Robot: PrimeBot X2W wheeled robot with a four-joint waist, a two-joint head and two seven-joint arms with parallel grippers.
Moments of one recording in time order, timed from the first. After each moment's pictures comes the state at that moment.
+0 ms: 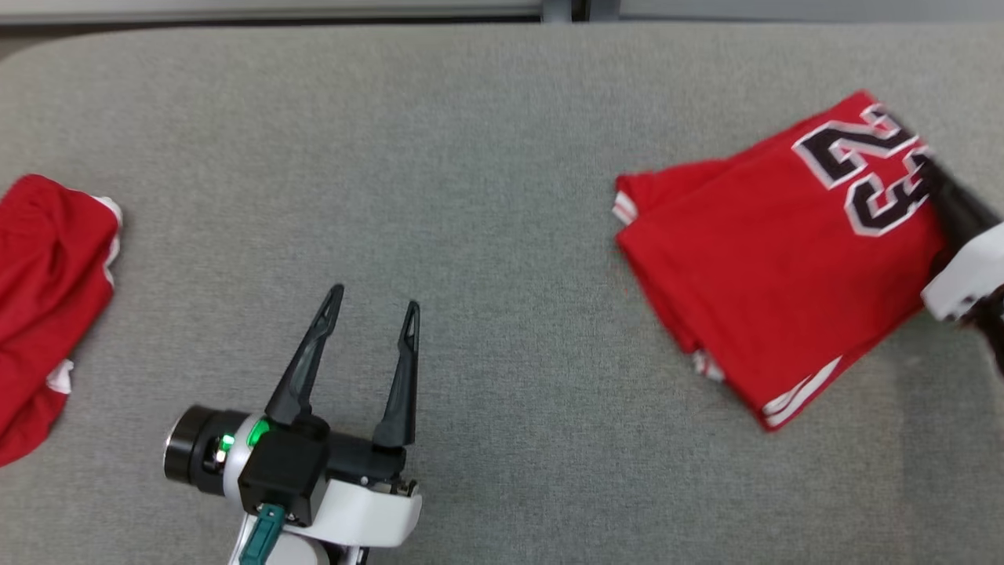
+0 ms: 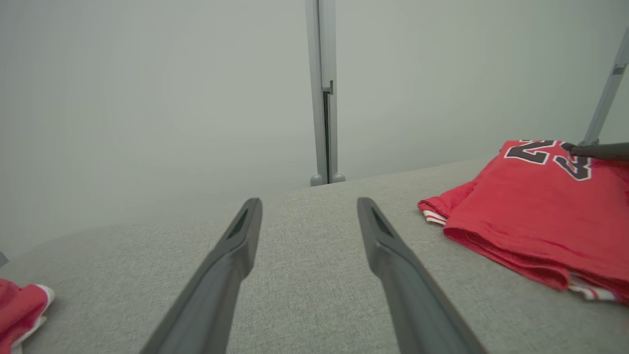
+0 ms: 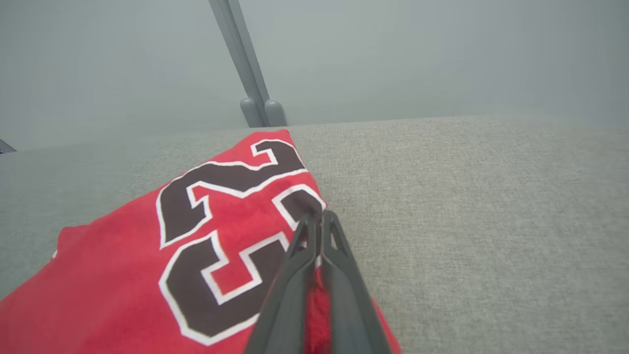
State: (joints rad) left arm -0.06 0.05 -0.26 -0.08 -0.03 0.07 -0.26; right arm -0.73 -0.58 0.60 0.74 0.90 0.13 -0.05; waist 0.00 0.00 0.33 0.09
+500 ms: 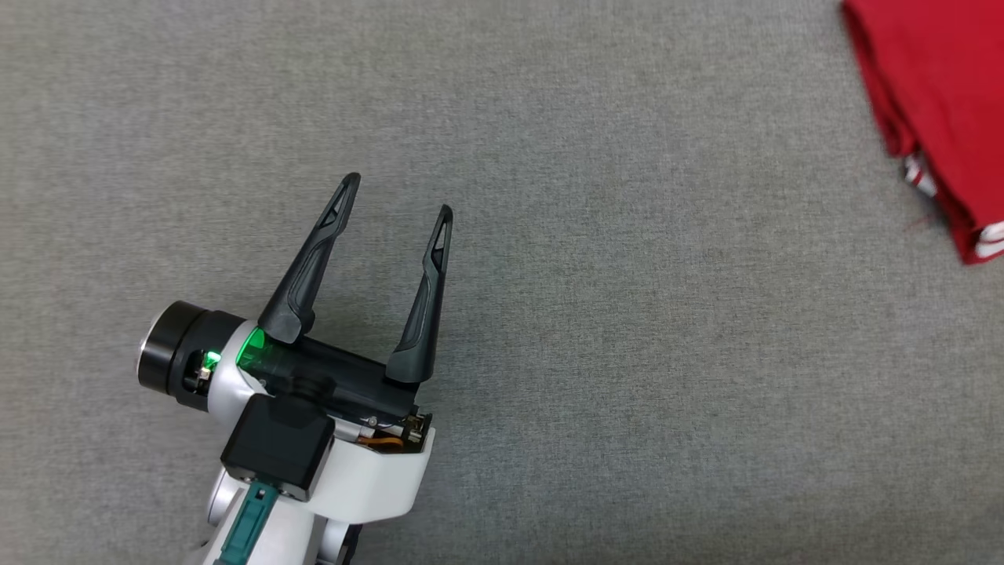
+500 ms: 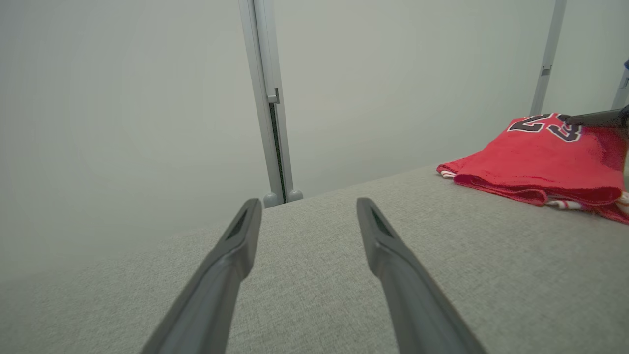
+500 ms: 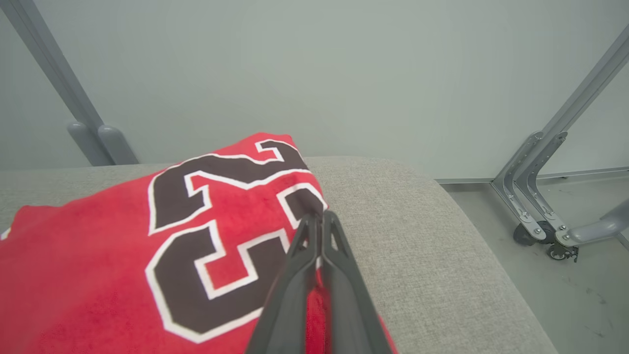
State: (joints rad) left arm -0.22 0.08 -0.30 -0.22 0.03 0.03 -0.26; right arm -0.97 -0.78 0.50 0.85 0.85 0.13 -0.13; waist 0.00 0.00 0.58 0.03
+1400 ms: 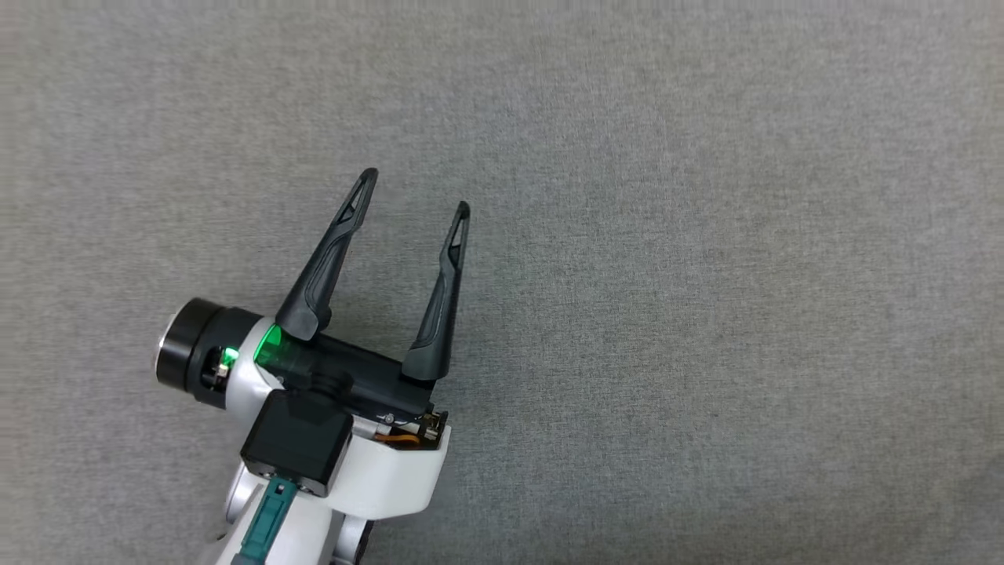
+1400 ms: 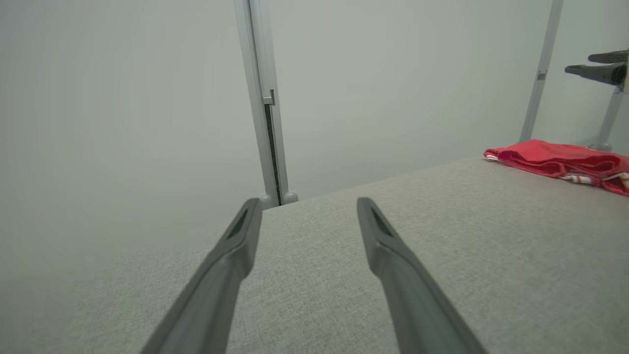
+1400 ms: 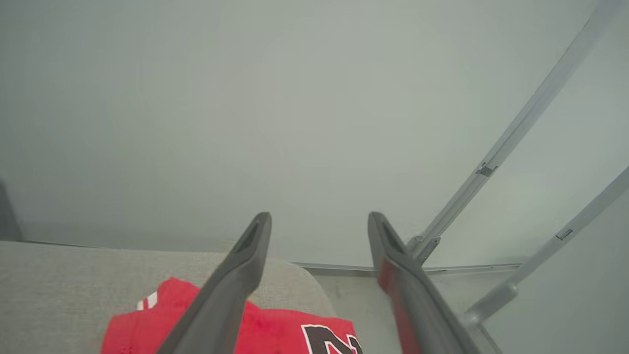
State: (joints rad) left arm -0.27 0.11 -0.37 -0.22 0.00 0.09 -0.26; right arm -1.13 -0.81 0.19 1.00 0.36 0.13 -0.26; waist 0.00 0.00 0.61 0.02
